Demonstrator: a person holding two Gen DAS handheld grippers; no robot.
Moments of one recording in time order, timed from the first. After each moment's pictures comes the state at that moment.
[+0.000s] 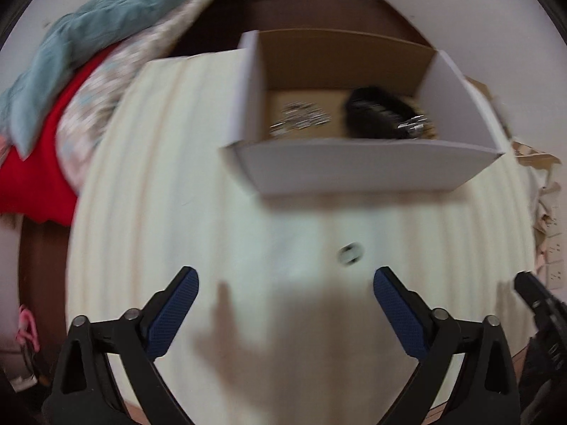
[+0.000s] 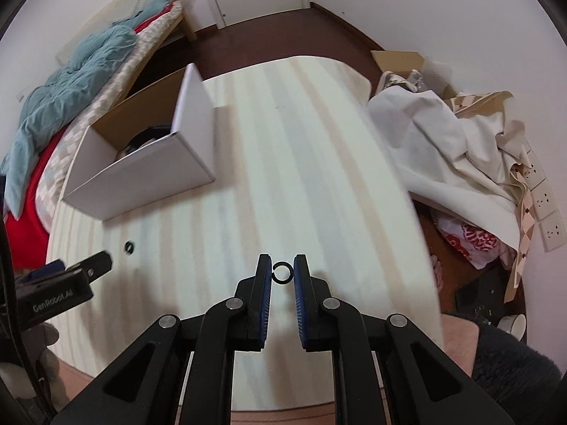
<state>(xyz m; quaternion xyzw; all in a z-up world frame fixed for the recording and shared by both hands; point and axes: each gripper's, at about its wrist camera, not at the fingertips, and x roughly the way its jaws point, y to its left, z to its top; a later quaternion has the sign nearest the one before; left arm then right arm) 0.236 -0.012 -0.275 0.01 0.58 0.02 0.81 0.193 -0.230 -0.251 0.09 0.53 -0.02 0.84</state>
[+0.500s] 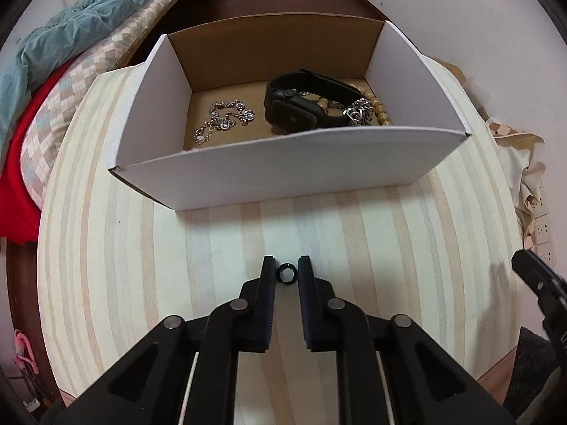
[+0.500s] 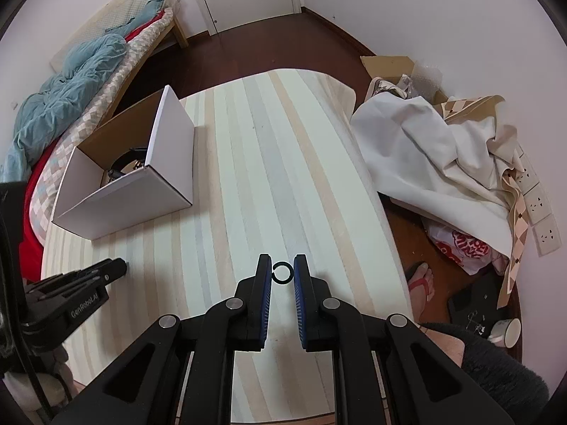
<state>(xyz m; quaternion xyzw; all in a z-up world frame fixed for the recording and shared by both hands) 0.247 -0.052 -0.289 0.02 0.59 -0.03 0.80 0.207 -0.252 -0.242 0.09 0.53 -0.04 0.85</state>
